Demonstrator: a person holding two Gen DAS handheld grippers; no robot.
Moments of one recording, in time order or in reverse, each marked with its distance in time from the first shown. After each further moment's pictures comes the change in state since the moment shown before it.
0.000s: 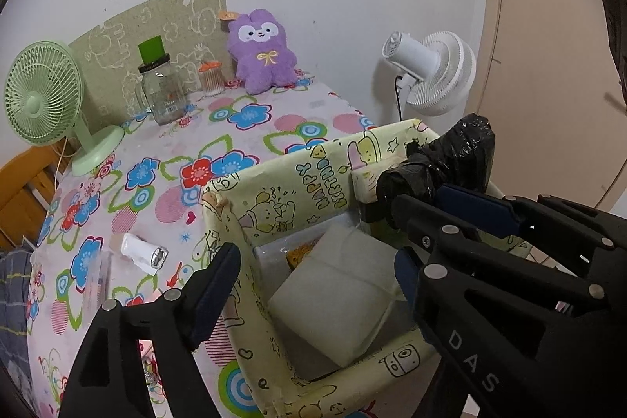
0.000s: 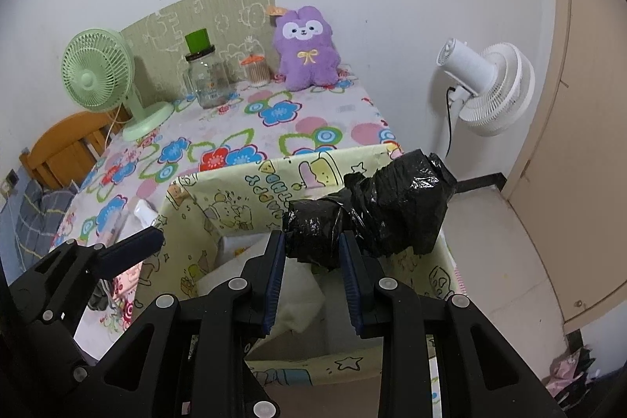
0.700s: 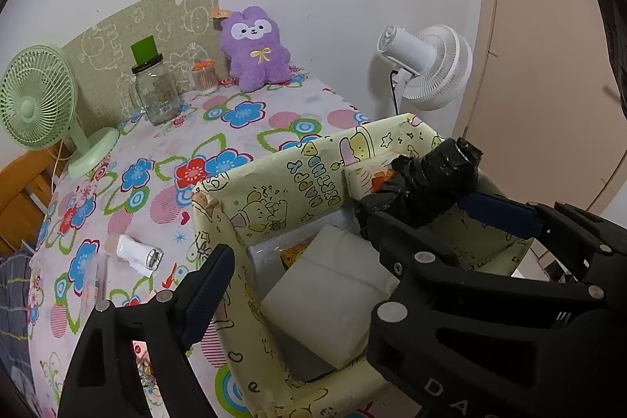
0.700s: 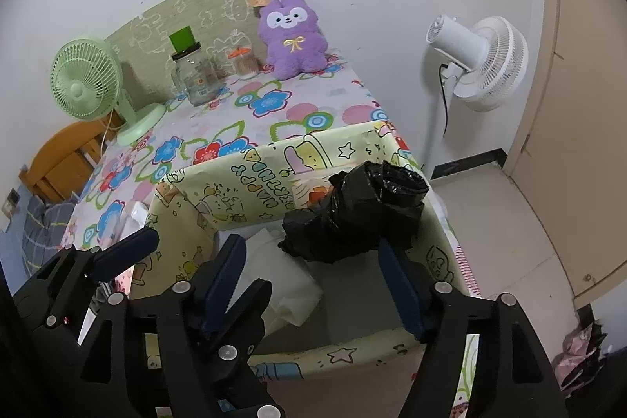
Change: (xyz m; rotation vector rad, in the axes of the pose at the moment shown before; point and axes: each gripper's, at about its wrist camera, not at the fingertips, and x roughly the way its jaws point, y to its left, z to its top) left arm 0.002 -0.005 0.001 0.018 0.010 -0.006; right arm 0.003 -0.011 -0.004 0.079 0.036 0.005
